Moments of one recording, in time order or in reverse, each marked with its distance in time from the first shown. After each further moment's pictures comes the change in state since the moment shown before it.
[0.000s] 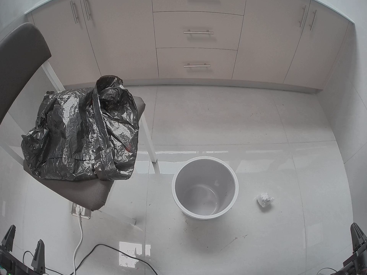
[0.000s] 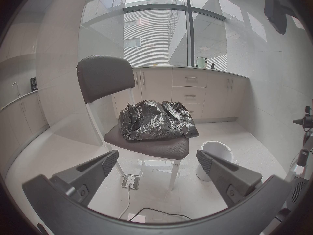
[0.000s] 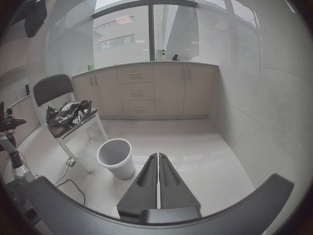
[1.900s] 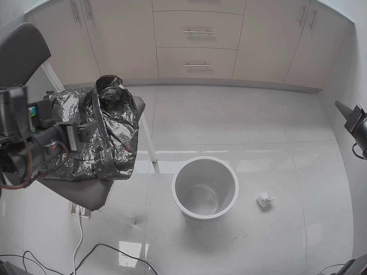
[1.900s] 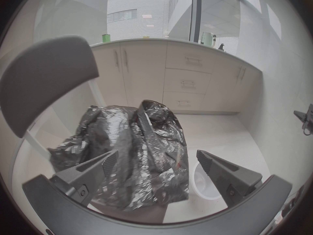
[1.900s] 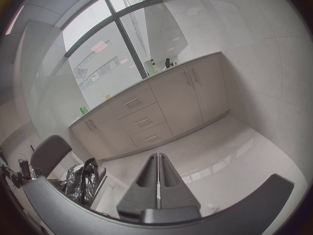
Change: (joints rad) left arm -0.402 1.348 -0.760 -0.307 0.334 -0.131; right arm 0.224 1.176 -0.544 -0.761 -0.157 0.371
